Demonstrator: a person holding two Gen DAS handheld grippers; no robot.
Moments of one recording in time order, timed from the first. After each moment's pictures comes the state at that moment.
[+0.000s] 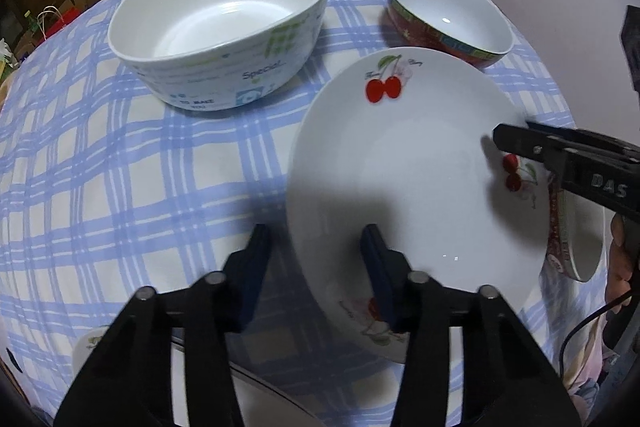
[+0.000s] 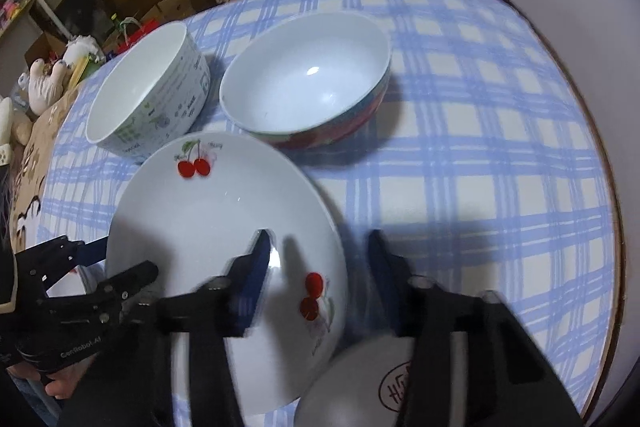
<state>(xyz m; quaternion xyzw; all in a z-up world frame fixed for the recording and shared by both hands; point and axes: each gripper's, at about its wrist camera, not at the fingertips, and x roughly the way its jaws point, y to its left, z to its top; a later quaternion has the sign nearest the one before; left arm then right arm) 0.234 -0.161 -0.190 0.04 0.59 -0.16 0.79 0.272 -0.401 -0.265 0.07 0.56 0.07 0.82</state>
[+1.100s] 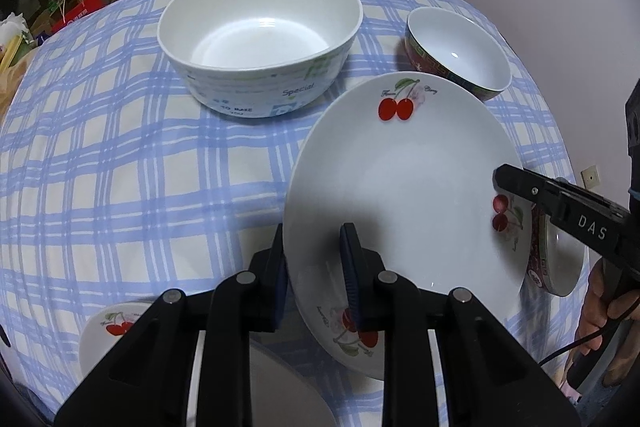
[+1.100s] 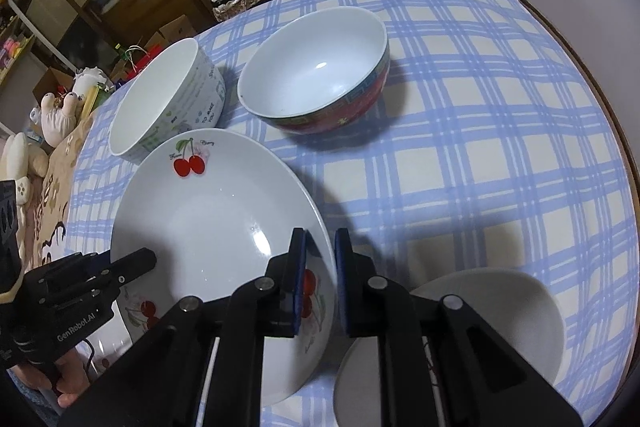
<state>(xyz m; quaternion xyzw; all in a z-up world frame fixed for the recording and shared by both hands) 0.228 -0.138 -0.166 -0.01 0.58 -0.14 0.80 0.251 -0.400 -0.259 0.14 0.54 0.06 0.83</state>
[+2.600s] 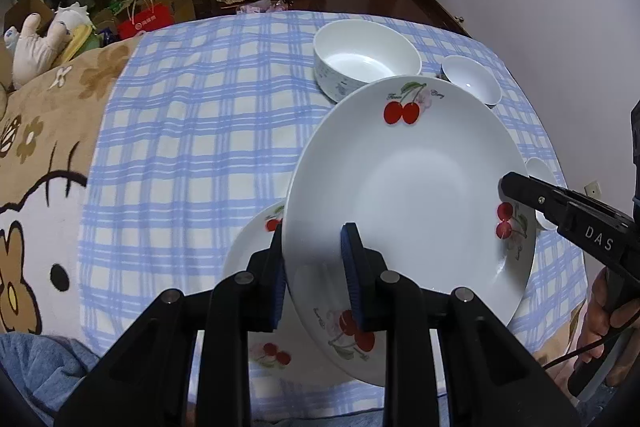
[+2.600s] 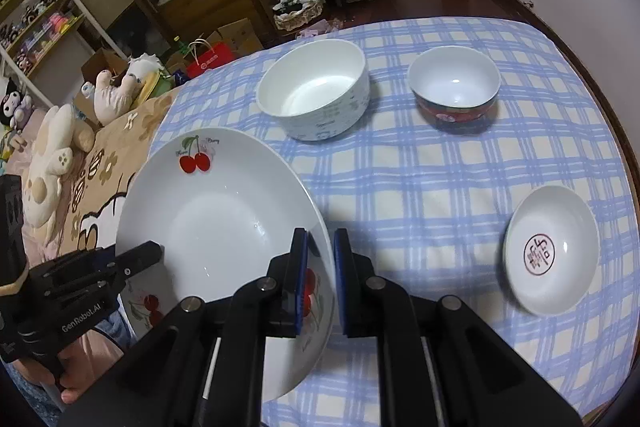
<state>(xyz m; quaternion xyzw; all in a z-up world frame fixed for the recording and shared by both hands) 0.126 -0.022 -0.074 -0.01 0.53 -0.09 0.84 0.158 -0.284 -0.169 0.12 0.50 0.12 0.85</state>
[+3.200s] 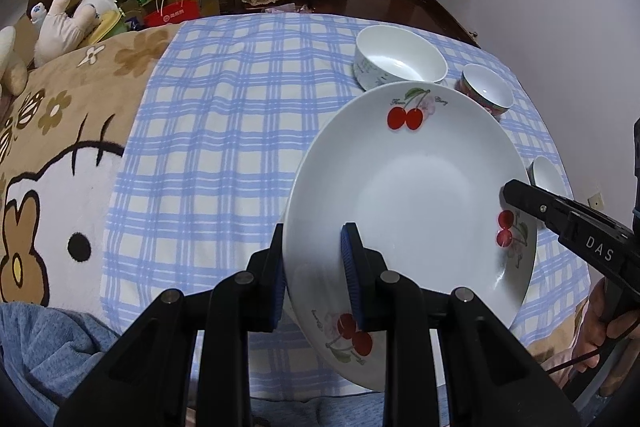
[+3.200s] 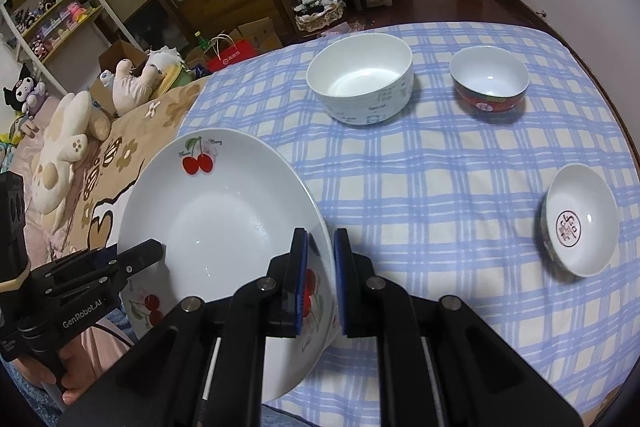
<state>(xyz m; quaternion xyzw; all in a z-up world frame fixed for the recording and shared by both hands) 0.089 0.026 -0.071 -0.03 0.52 -0.06 0.85 0.128 -0.238 -0.166 0.12 0.48 0.14 0.86</state>
